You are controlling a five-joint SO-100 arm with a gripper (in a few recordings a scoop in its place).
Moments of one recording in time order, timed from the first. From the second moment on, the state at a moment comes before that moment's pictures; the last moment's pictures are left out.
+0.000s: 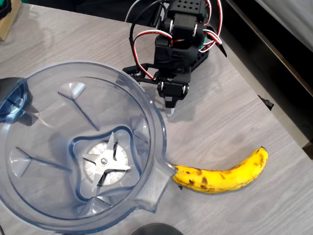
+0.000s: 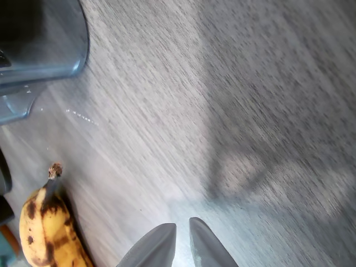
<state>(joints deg) -4.4 189.4 176.6 71.0 4.7</state>
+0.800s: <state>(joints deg) -16.5 189.4 176.6 70.8 7.3</state>
